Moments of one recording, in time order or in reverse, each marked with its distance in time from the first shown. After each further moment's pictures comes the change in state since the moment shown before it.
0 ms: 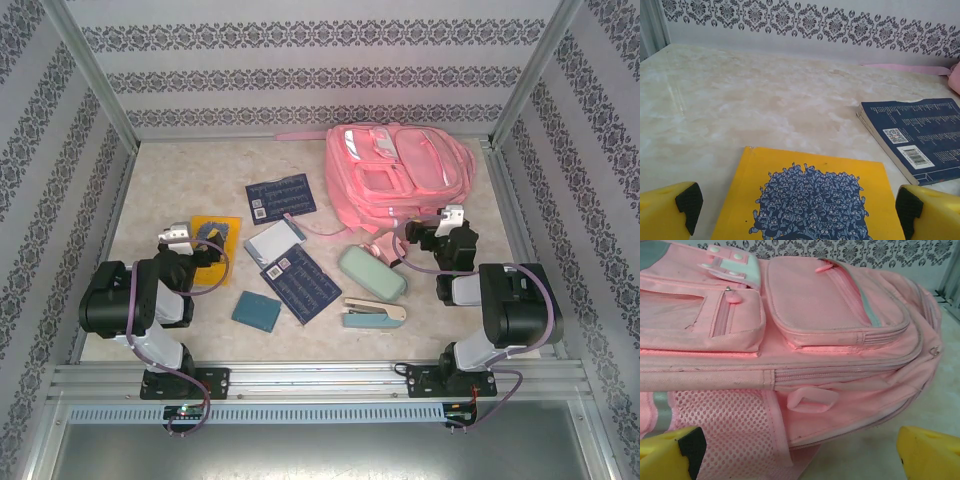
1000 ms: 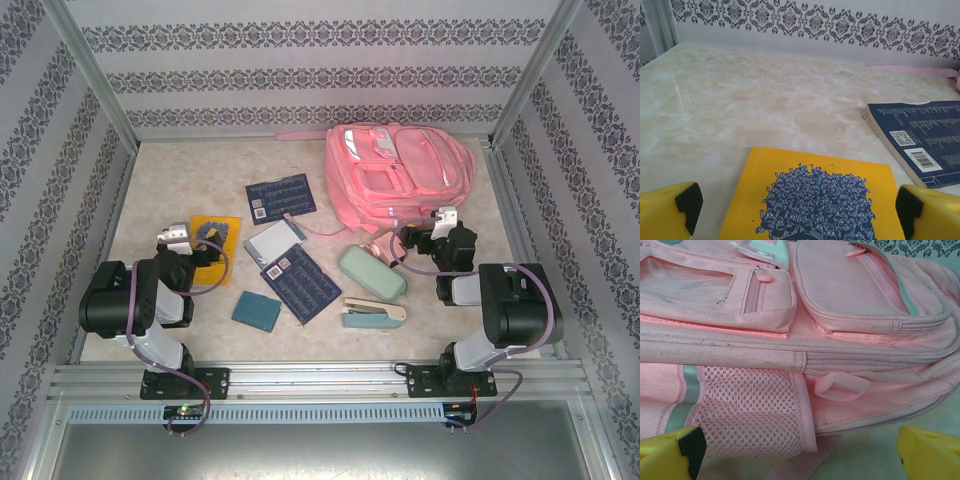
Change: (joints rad) left arm 0.000 0.000 0.000 0.000 -0.023 -0.004; right arm 0.002 0.000 0.000 -0.038 -0.084 -0.044
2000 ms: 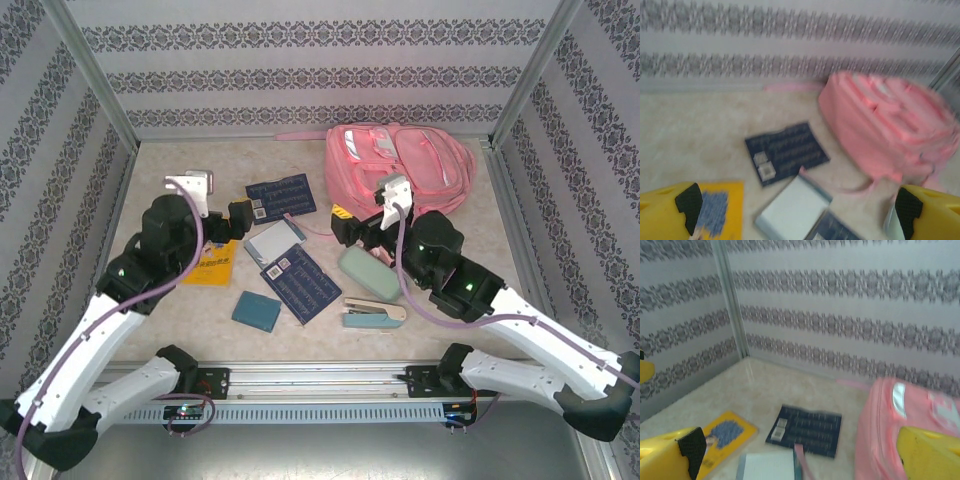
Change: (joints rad) left arm -0.625 -0.729 0.983 -1.959 -0.330 -0.159; right arm 0.907 -0.636 0.677 -1.123 0.488 0.105
